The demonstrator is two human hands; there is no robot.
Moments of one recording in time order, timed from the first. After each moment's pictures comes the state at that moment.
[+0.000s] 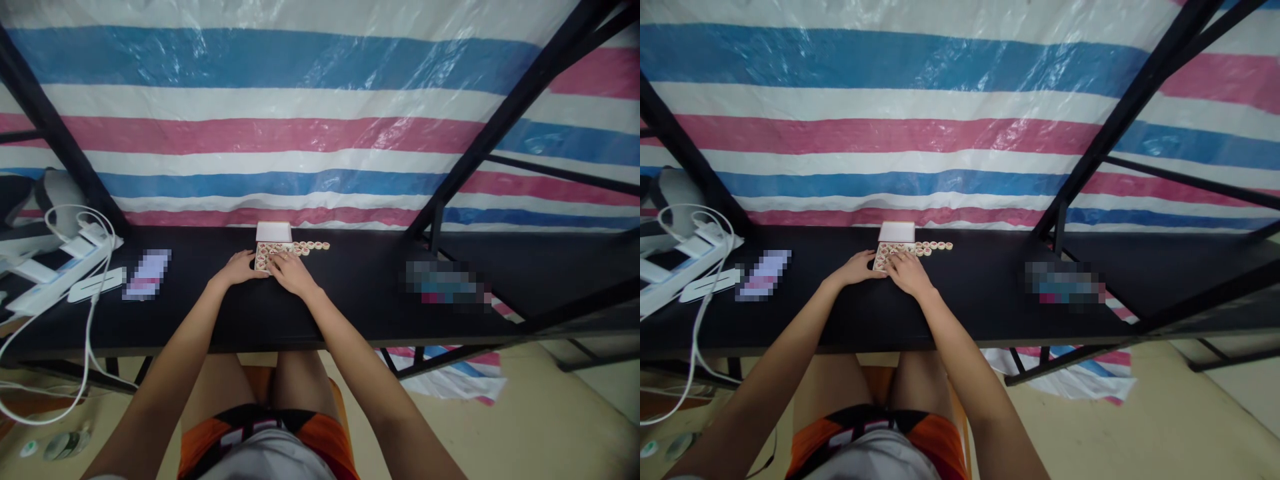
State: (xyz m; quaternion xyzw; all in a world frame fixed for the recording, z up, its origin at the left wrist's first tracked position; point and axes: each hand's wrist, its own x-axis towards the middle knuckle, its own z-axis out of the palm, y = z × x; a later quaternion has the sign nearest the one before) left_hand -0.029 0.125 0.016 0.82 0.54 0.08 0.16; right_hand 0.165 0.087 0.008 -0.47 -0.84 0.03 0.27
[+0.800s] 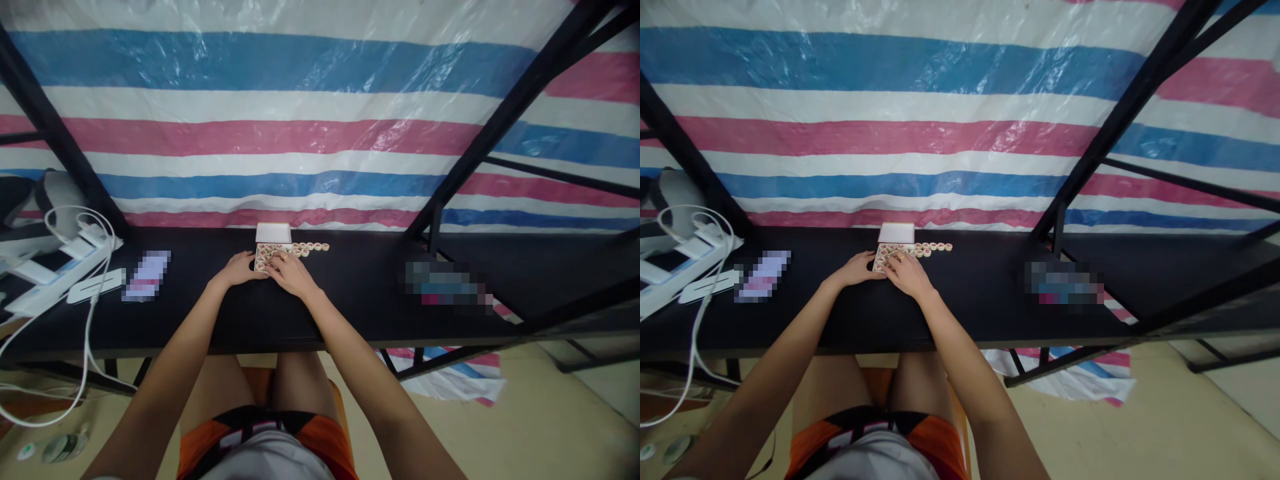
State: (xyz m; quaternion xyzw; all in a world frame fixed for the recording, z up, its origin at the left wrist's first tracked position) left_hand -0.029 0.125 0.017 0.83 0.53 0.08 0.16; right_hand 0.166 0.082 0.014 -0.44 -0.85 0.02 0.27
